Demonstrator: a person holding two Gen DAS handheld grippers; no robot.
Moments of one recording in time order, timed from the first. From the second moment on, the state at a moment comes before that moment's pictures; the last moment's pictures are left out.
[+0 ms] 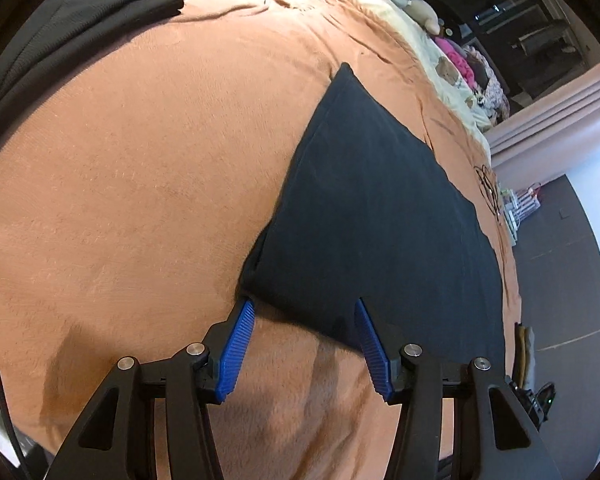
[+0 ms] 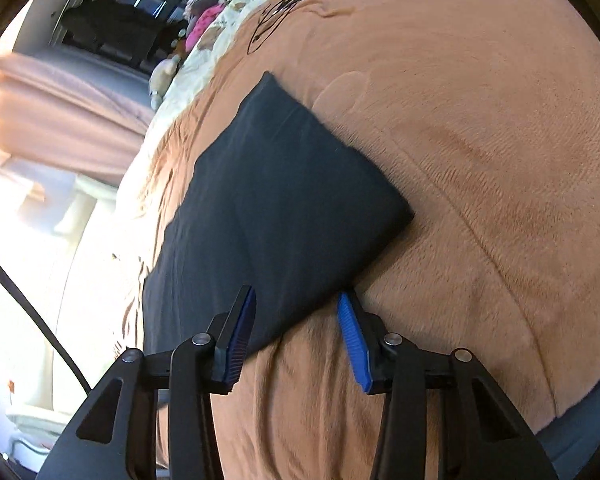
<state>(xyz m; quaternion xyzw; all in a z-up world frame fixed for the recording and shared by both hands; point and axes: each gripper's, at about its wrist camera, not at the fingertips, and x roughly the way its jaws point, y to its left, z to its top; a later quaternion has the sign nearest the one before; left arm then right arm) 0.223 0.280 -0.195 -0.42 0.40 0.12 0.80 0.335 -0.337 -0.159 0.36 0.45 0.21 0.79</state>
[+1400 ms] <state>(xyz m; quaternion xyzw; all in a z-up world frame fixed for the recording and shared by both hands) 0.170 0.280 -0.143 -0.39 0.34 0.12 0.85 0.250 -0.349 -0.124 0.34 0.39 0.21 0.83</state>
